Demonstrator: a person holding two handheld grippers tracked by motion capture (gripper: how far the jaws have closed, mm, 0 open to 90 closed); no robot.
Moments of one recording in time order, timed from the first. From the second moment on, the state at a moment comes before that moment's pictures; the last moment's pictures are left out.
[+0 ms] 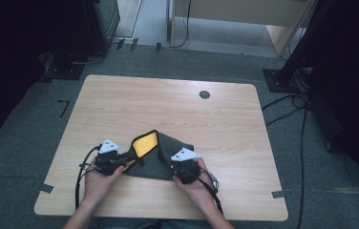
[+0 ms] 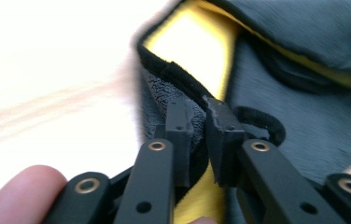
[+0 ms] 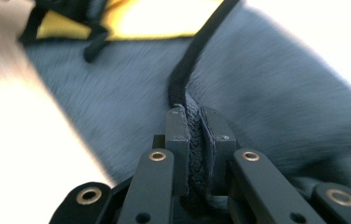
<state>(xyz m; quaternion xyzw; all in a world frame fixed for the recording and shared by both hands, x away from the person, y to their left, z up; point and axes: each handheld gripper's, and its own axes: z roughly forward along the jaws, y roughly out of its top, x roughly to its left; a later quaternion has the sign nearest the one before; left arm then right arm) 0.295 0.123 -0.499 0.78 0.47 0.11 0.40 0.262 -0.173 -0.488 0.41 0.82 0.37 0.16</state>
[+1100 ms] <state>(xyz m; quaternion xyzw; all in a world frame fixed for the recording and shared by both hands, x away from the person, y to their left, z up) 0.308 0.169 -0.504 0.70 0.58 0.18 0.38 0.286 -0.189 -0.502 0.46 0.79 0.35 0.22</state>
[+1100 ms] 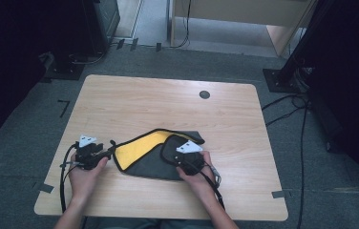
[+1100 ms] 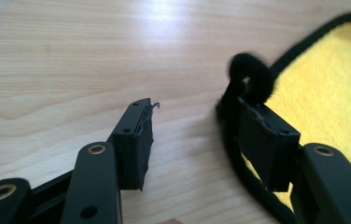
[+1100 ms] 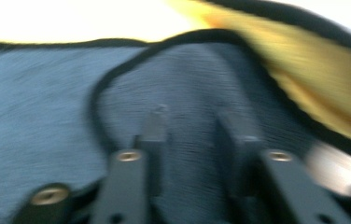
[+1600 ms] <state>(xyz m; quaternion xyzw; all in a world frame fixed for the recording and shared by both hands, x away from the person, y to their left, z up) 0.302 0.156 -0.488 0.70 0.55 0.18 0.42 0.269 -0.193 -0.471 0.43 0.77 0.44 0.17</state>
